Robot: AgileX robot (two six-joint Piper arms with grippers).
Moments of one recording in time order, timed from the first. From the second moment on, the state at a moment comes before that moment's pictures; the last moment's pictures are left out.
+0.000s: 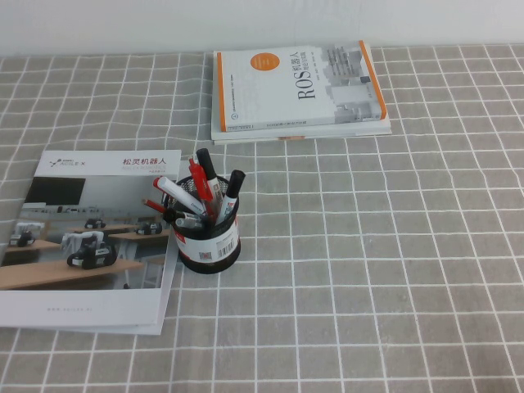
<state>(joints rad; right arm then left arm) 0.09 -0.01 0.03 0.10 0.38 0.05 -0.05 -0.01 0.03 -0.07 0.38 0.07</state>
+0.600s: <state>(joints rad) 0.09 -0.01 0.03 0.38 0.18 0.05 -0.05 -0.01 0.03 -0.07 0.38 0.07</state>
